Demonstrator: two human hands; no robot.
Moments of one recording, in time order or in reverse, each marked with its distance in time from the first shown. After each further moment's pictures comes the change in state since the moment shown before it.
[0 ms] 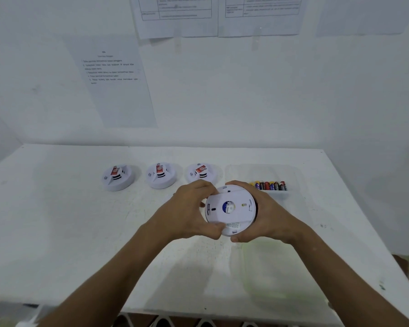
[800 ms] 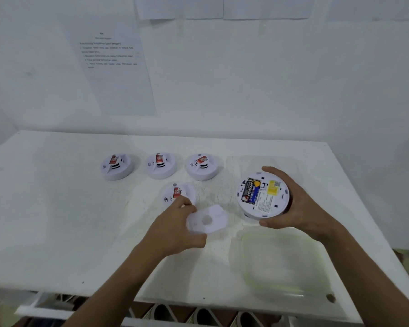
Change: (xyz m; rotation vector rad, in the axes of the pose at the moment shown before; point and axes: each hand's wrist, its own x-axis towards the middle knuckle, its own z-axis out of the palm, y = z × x) left_hand -0.039 -0.051 0.047 0.109 -0.016 -0.251; right_hand -0.030 0.022 -0.039 0.066 0.132 0.091
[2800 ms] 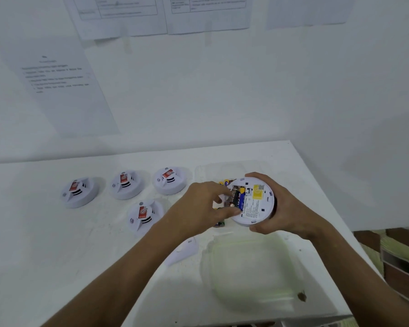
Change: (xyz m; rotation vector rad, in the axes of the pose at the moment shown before) left_hand 0.066 0.131 -0.011 -0.132 -0.029 0.349; right_hand -0.018 0.008 -0.044 -0.021 0.024 -0.039
